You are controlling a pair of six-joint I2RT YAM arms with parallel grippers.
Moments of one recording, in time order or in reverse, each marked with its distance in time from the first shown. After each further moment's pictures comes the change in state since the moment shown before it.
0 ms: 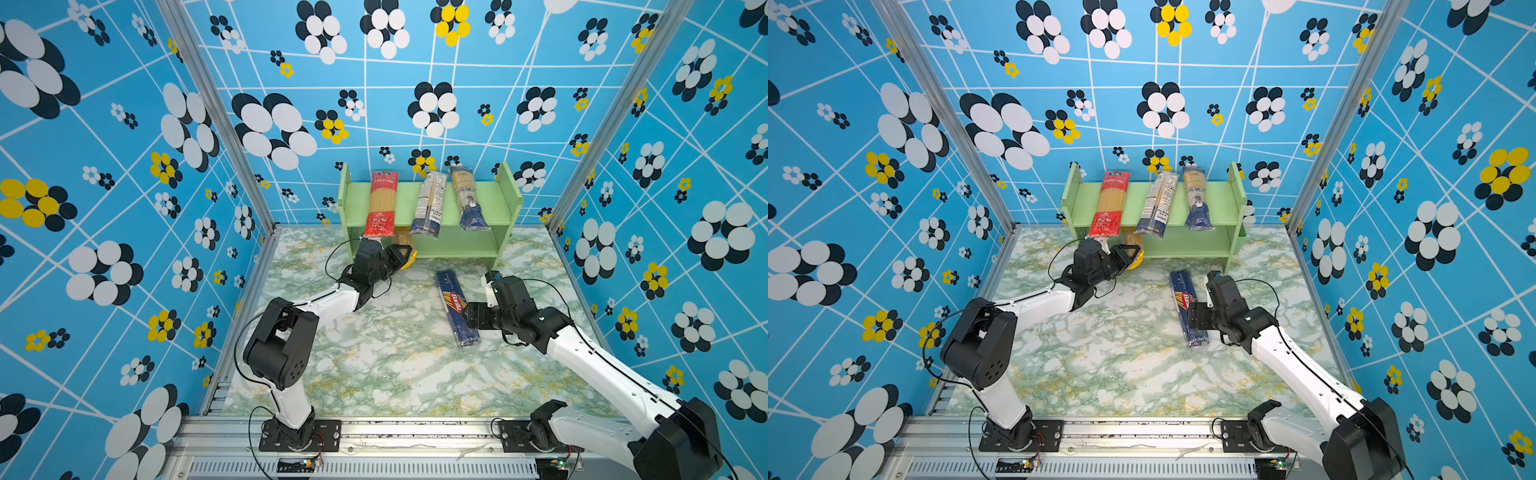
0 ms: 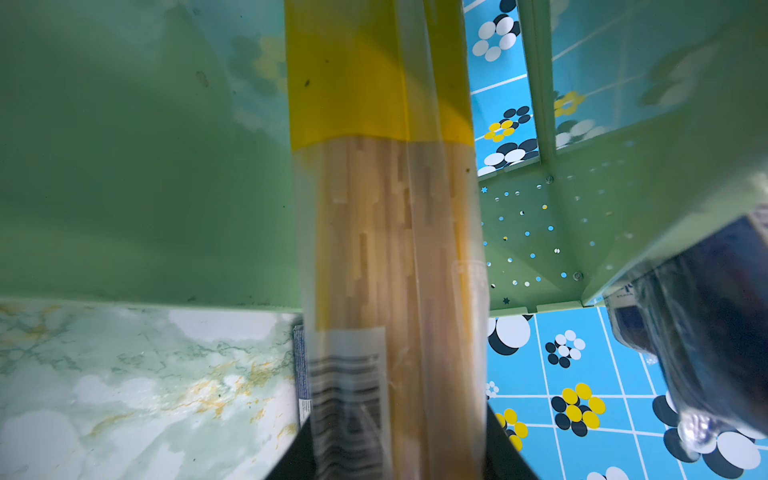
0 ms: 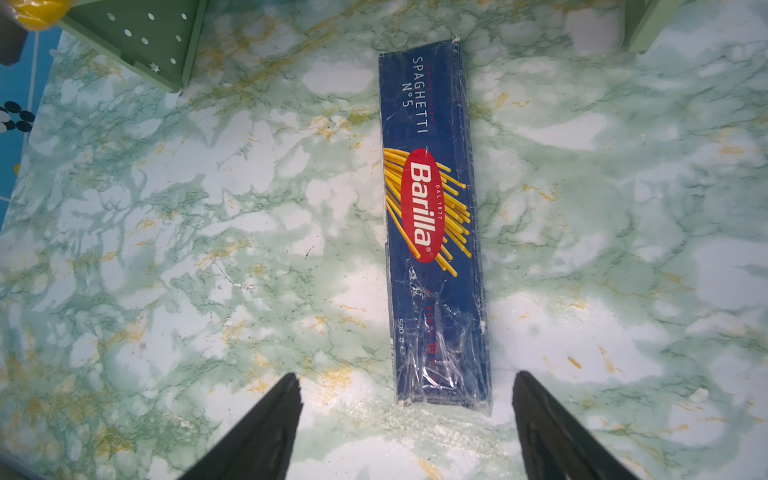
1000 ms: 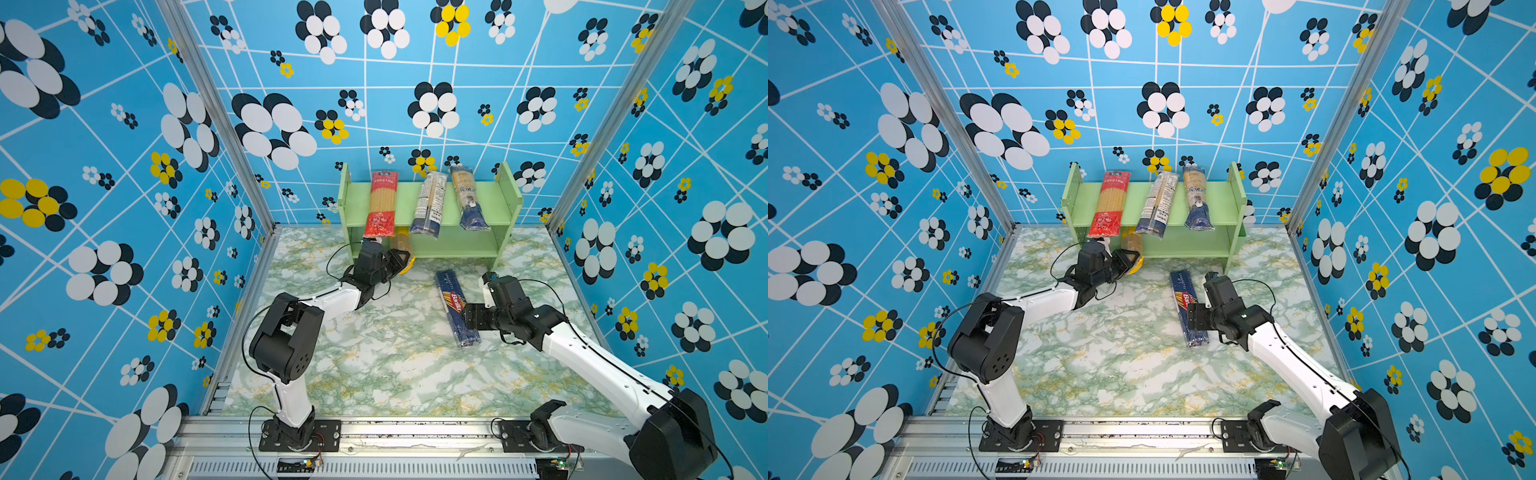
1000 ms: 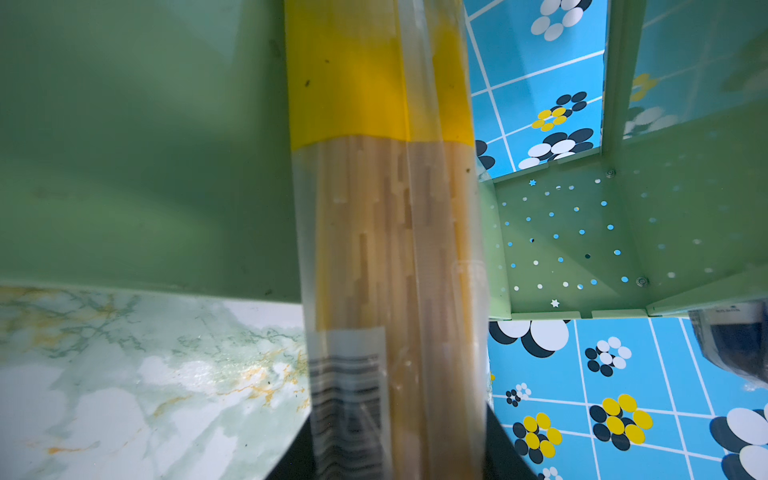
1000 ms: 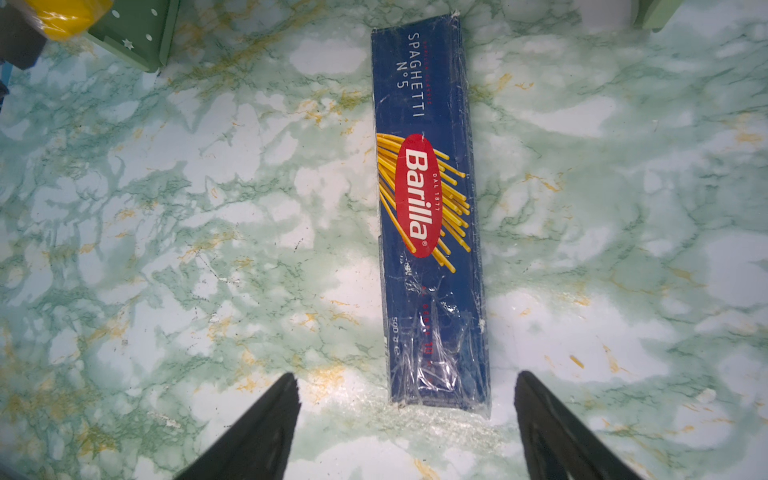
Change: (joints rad) left arm 0.009 0.042 0.004 -0.057 -0.012 0.026; right arm 0.000 0.039 0.000 0.001 -0.003 -0.008
